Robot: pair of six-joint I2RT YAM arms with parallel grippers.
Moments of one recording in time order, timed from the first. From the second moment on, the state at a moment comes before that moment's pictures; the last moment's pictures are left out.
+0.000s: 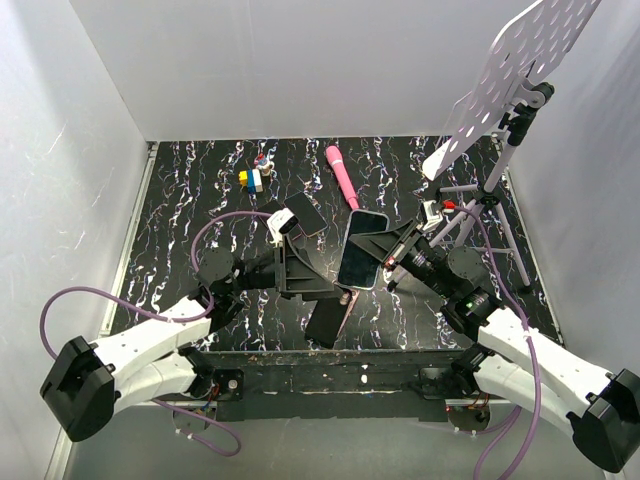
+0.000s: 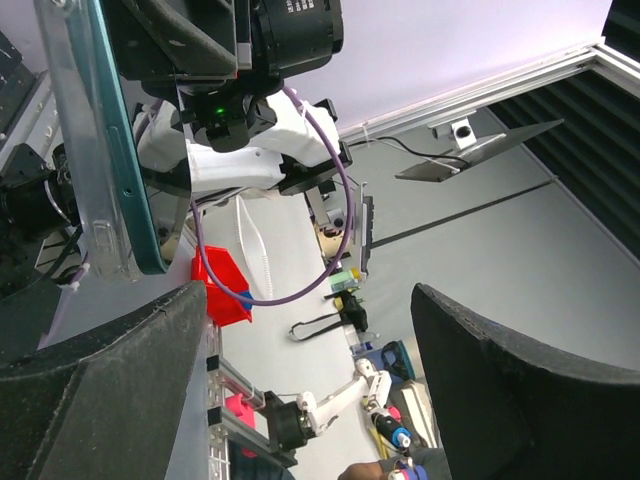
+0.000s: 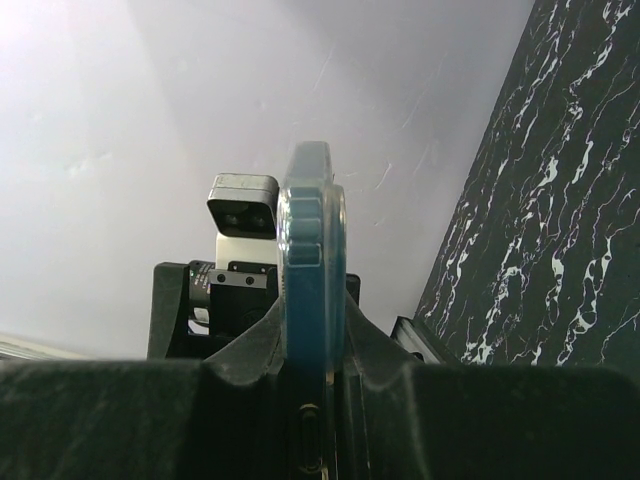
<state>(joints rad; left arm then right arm) -0.76 1.00 0.51 0.83 0.79 -1.52 0.71 0.81 0.48 0.51 -0.21 1.31</state>
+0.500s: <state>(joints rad) -0.77 1.04 0.51 0.82 0.75 -1.52 0.71 0.81 0.48 0.51 -0.21 1.31</state>
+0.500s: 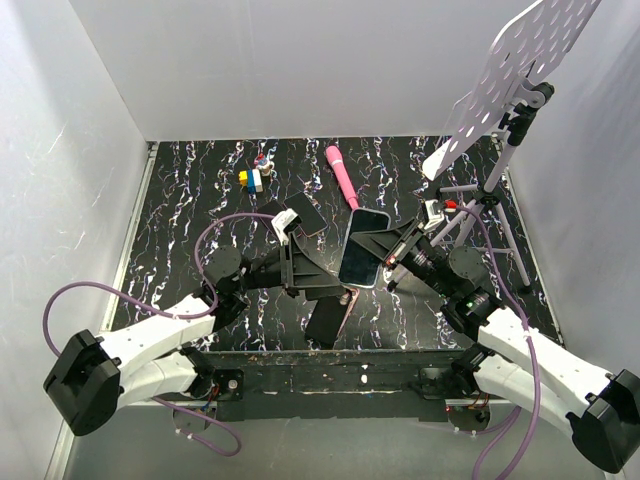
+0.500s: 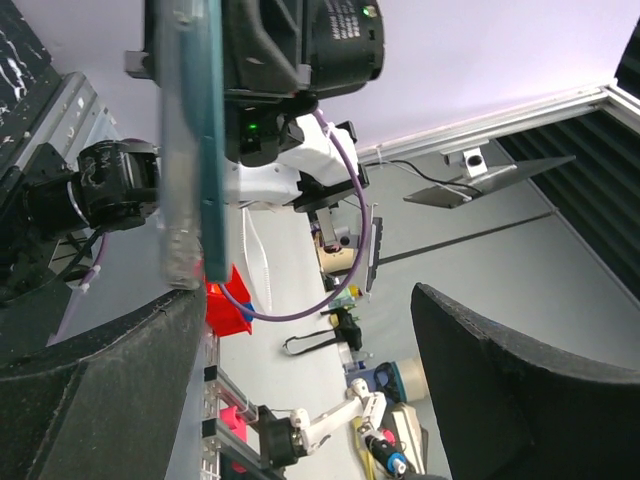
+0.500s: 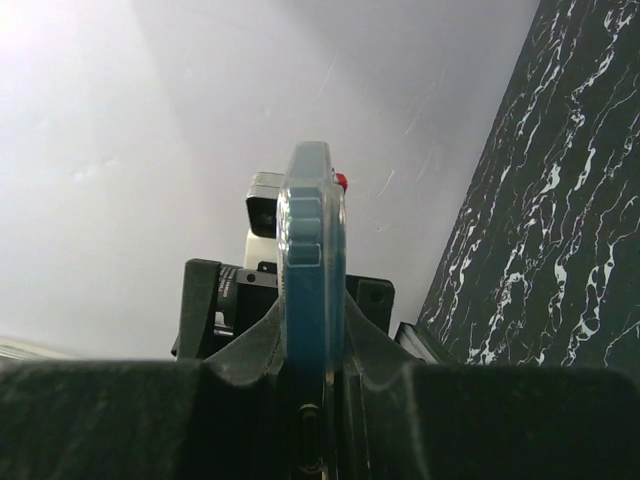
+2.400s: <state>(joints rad) -0.78 1.03 0.50 0.72 0.58 -1.64 0.73 0.88 0.47 0.61 -0.15 1.24</state>
